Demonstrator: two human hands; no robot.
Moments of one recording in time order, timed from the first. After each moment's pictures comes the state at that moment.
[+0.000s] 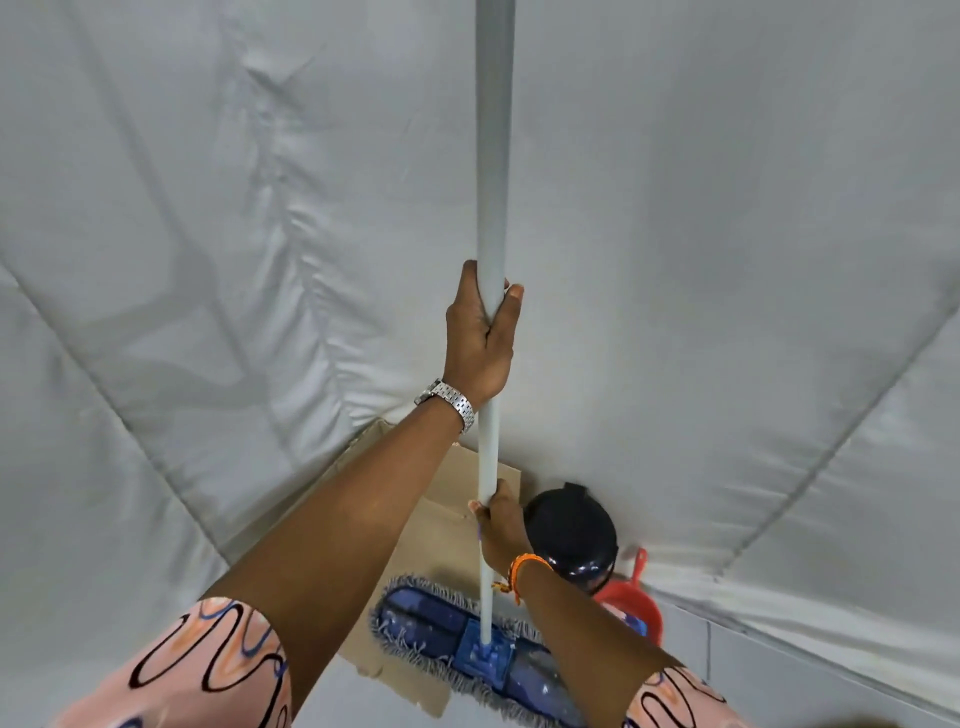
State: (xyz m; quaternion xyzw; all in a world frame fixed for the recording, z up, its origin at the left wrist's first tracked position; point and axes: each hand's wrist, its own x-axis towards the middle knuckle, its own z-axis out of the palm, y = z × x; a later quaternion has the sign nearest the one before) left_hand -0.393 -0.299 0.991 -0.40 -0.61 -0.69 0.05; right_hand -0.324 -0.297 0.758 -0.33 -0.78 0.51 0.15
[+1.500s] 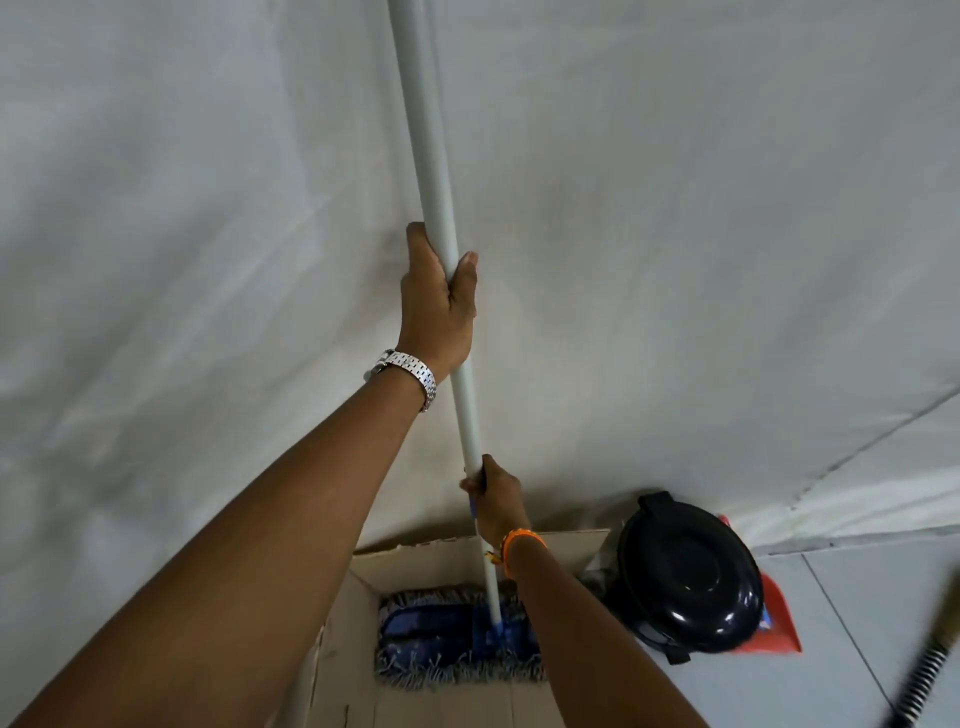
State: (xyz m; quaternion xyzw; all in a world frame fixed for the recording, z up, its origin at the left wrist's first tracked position) left_hand -0.953 -0.042 0.796 -0.52 -0.60 -0.59 -0.12; right_hand -0.856 -0.089 0.573 -0.56 -0.63 0.50 0.18
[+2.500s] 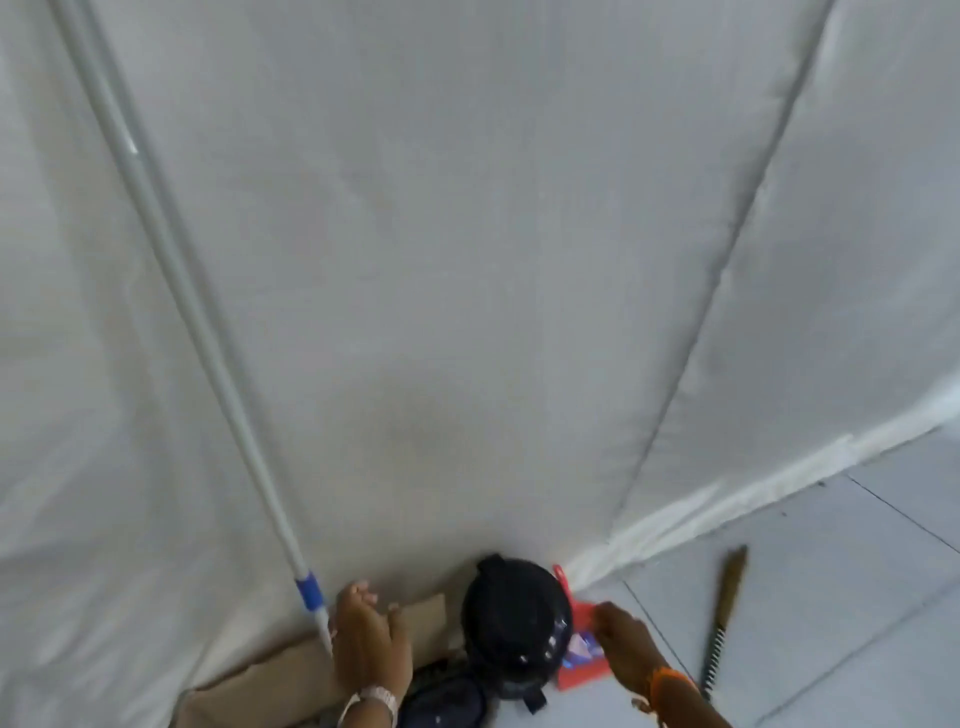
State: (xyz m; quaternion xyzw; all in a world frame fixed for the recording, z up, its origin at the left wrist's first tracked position) left_hand -0.725 -0.236 0.695 -0.43 -0.80 -0.38 -0.14; right_hand -0.407 -0.202 0.683 -0.71 -0.60 0.35 0.12
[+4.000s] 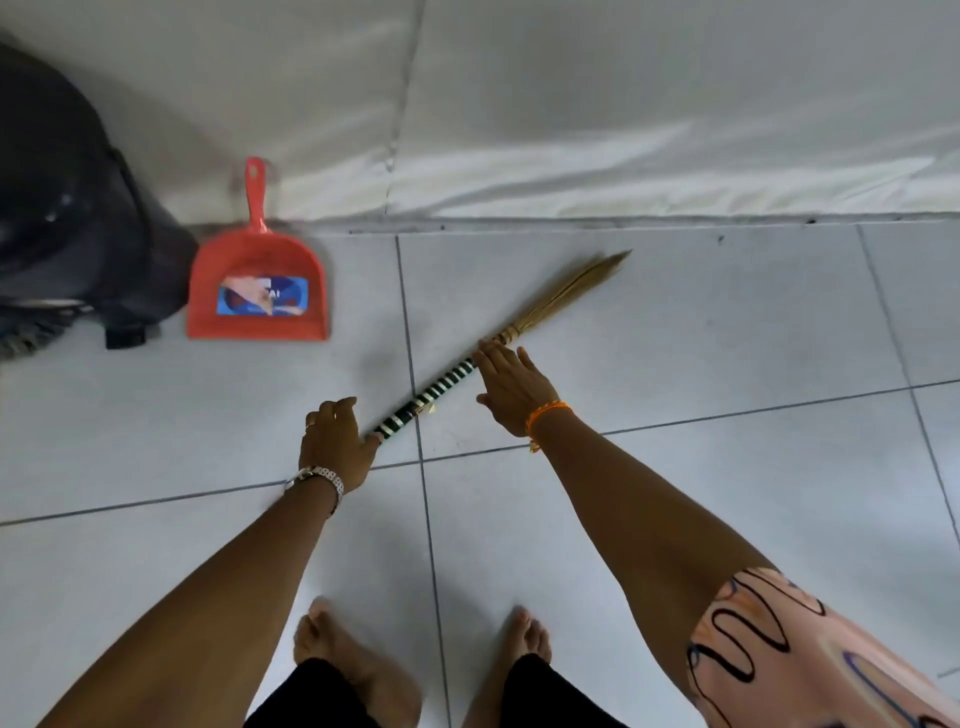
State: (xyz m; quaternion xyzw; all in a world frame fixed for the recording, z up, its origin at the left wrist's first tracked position) left_hand -0.053 -0.118 0.091 -0.44 -0.82 -0.04 -0.37; right_hand 0.177 0.031 0.126 -0.40 -0.88 0.14 -0.22
